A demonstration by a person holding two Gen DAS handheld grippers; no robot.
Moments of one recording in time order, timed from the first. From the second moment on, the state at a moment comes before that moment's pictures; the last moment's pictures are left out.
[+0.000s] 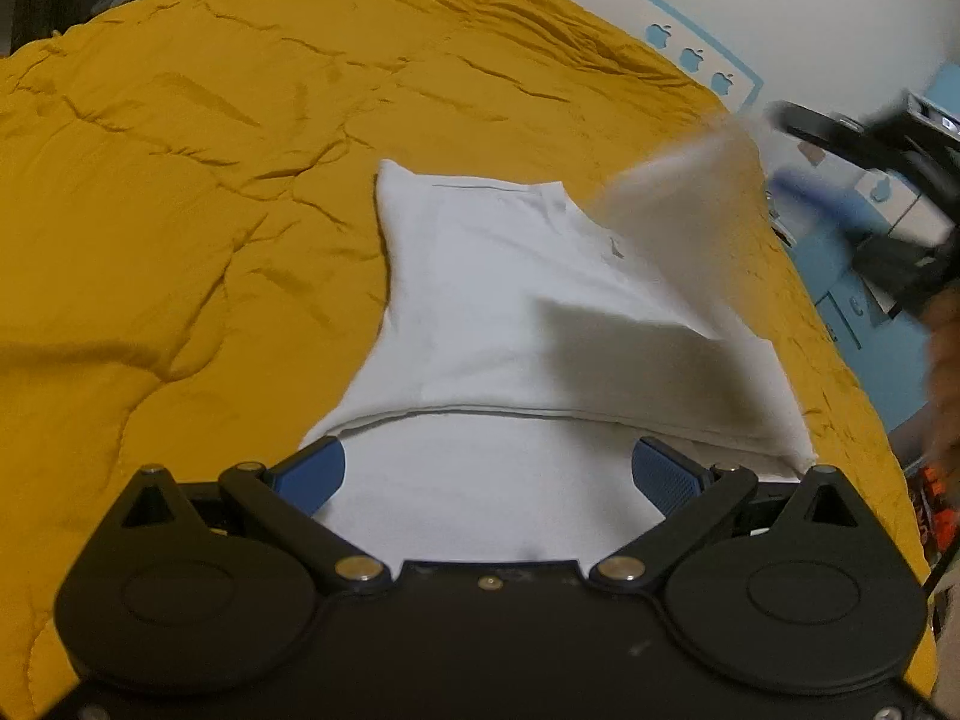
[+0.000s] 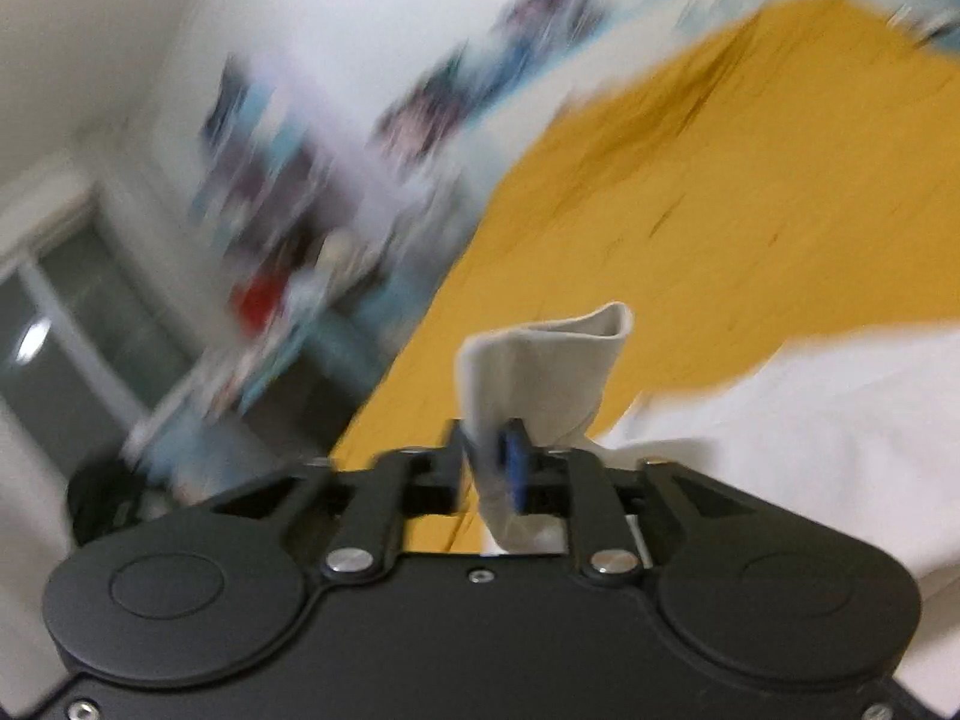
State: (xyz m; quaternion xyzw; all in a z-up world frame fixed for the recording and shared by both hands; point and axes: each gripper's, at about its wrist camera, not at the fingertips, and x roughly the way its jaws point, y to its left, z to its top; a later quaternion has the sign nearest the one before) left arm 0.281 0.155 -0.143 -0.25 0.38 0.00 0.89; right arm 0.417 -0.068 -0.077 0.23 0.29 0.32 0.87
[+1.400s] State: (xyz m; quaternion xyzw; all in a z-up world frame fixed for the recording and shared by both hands) left arm 0.383 0.116 -0.190 -0.23 0.41 -0.01 0.88; right arm 0.371 -0.313 -0.195 -0.03 0.36 0.08 0.93
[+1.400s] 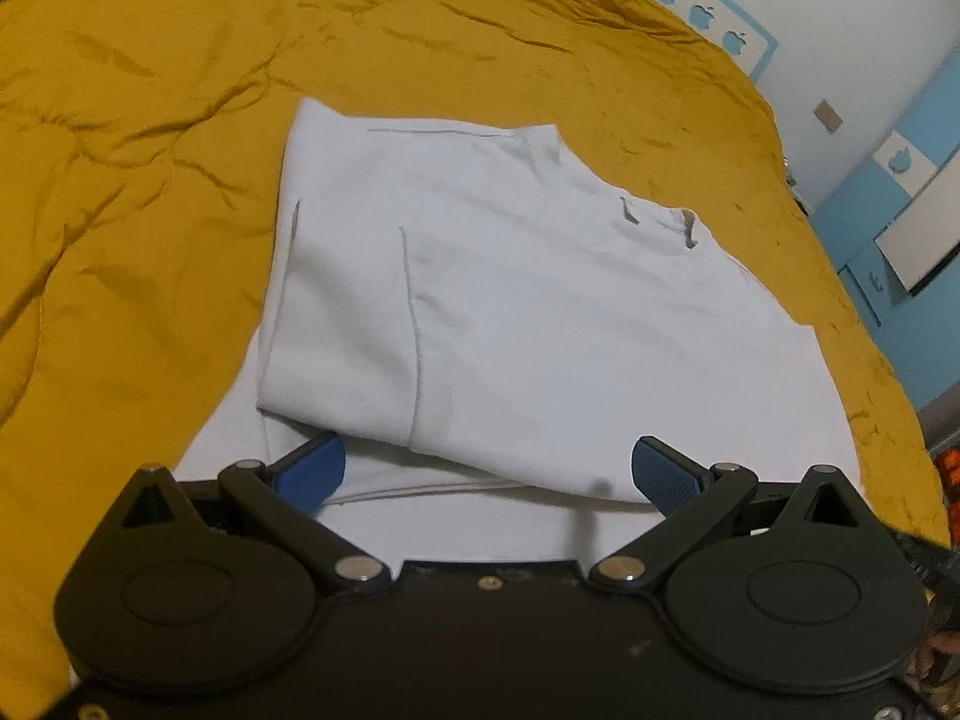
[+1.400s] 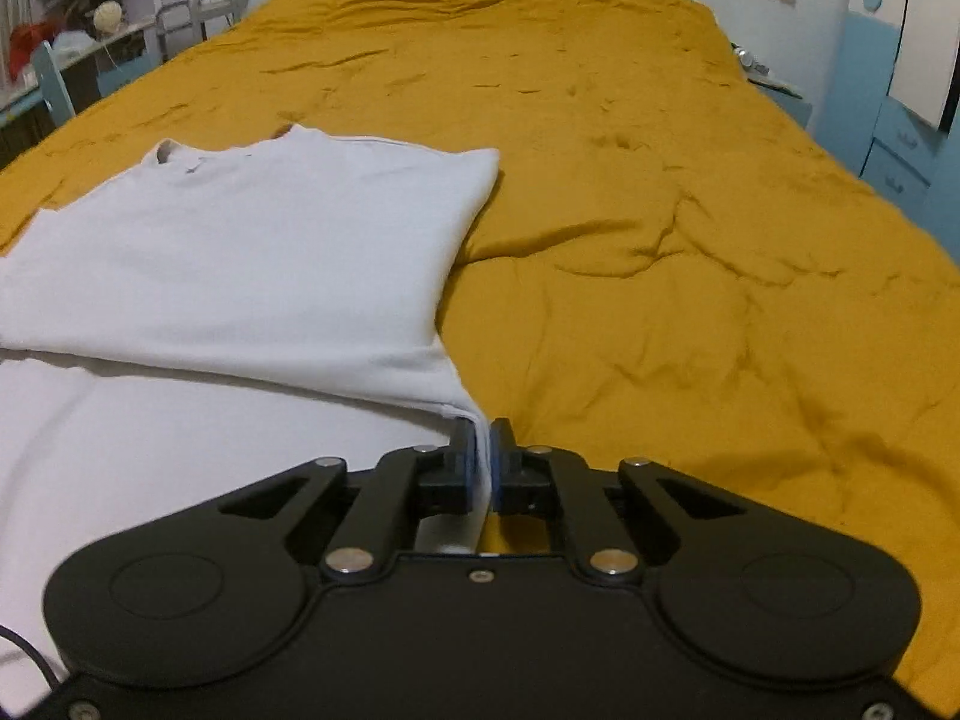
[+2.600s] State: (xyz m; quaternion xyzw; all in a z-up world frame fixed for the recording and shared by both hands) left arm 0.362 0.145 -0.135 -0.22 0.37 0.00 0.90; right arm 0.459 -0.322 -0.130 0.19 0.33 0.11 0.92
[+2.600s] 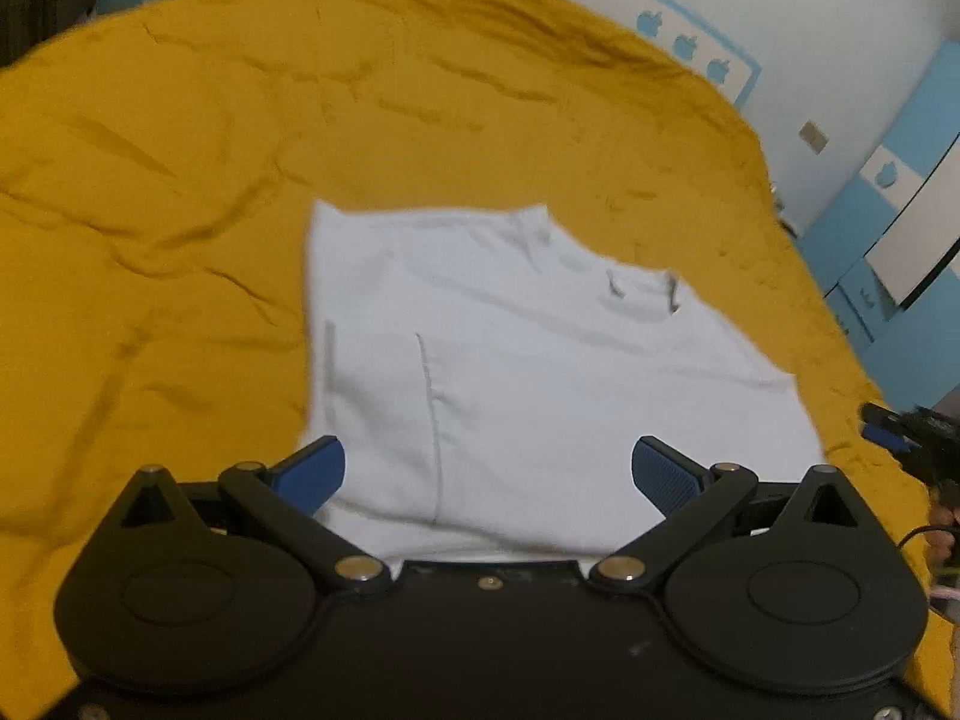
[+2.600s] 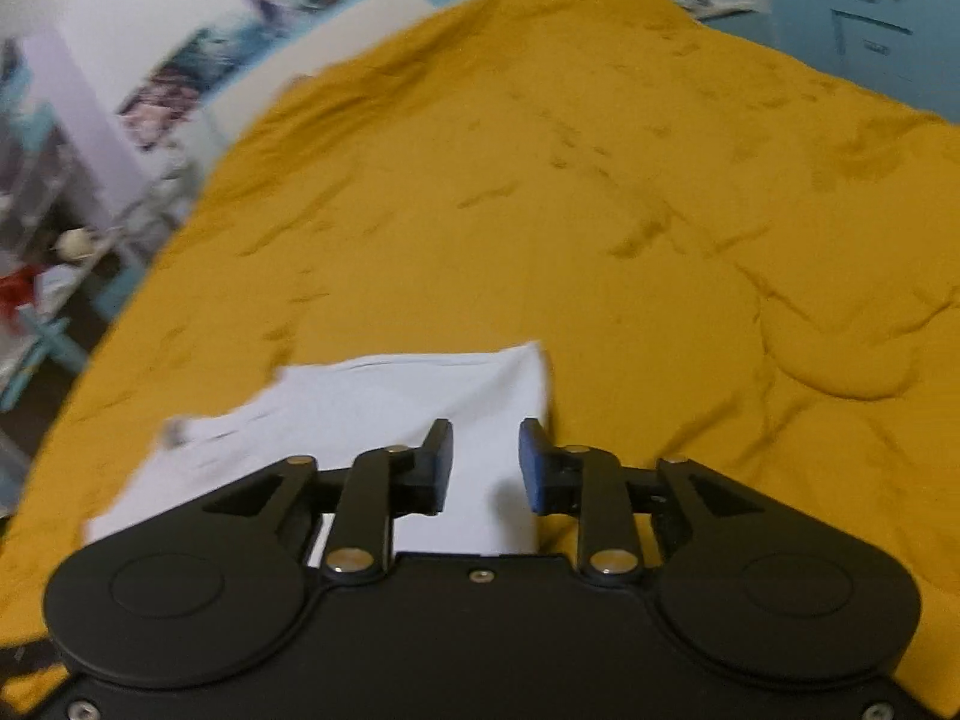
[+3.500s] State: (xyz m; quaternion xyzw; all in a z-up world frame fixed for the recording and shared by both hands) left arm 0.083 0.161 -0.162 -0.36 0.41 -0.05 0.84; right arm 0.144 -0.375 -0.145 0.13 0.39 0.19 0.89
